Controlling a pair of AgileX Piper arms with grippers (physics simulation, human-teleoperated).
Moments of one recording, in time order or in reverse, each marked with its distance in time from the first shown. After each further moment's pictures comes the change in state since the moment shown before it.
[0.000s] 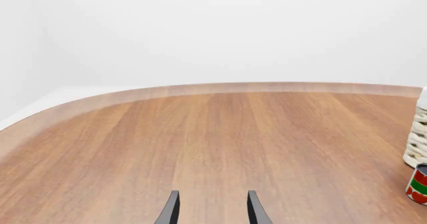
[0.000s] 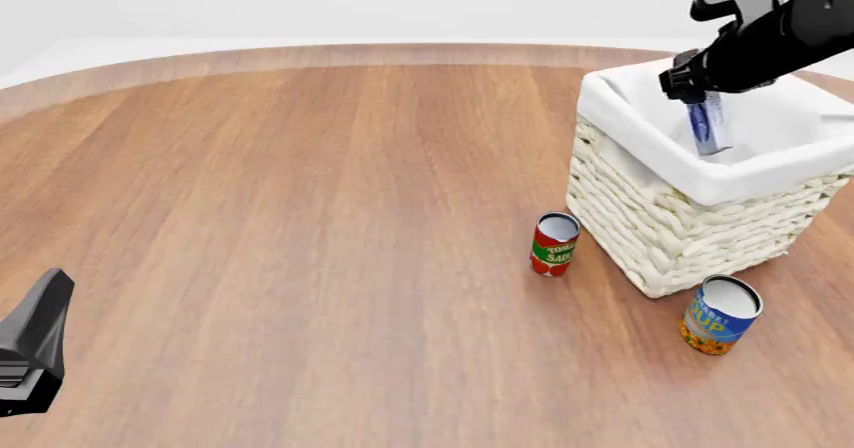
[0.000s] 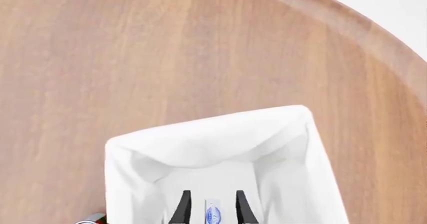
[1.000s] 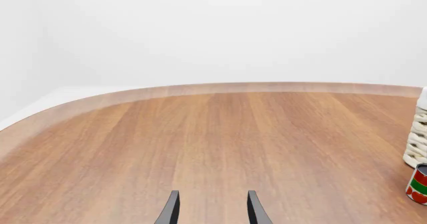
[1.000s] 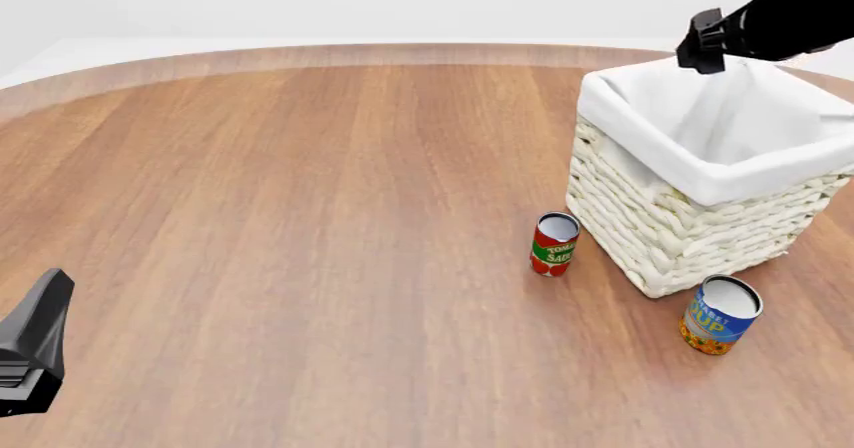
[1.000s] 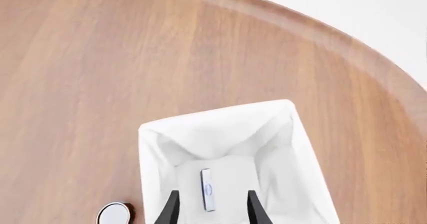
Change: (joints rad) left arm 0.000 0.000 0.000 0.000 0.000; right arm 0.030 -0.205 0.058 0.051 0.056
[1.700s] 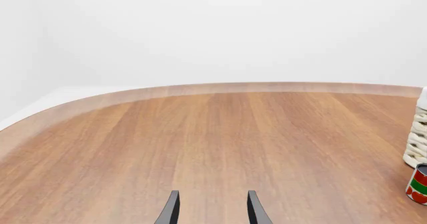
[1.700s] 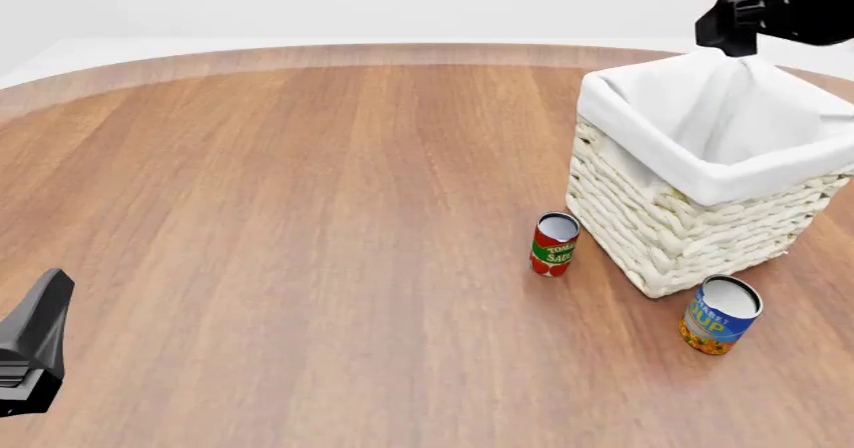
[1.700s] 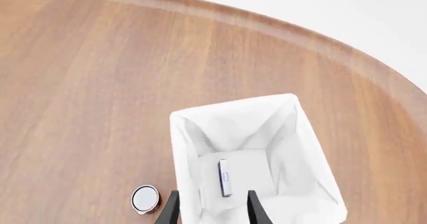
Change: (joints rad) left arm 0.000 0.000 0.000 0.000 0.000; right arm 0.060 -0.223 0.089 0.050 0.070
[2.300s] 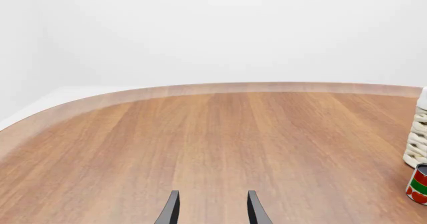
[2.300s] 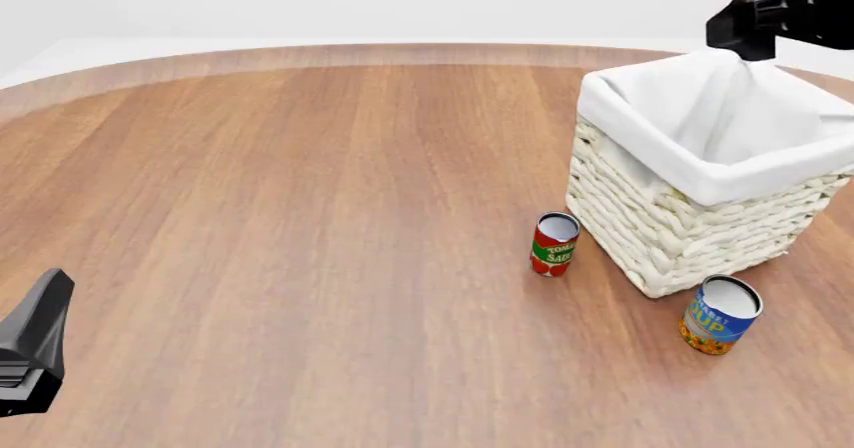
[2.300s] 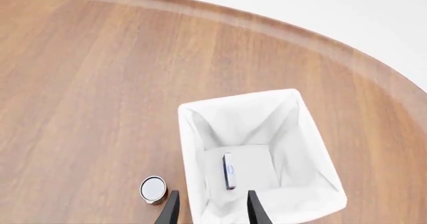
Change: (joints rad) left arm 0.000 0.000 0.000 0.000 0.000; right arm 0.020 -0.089 0.044 0.026 0.012
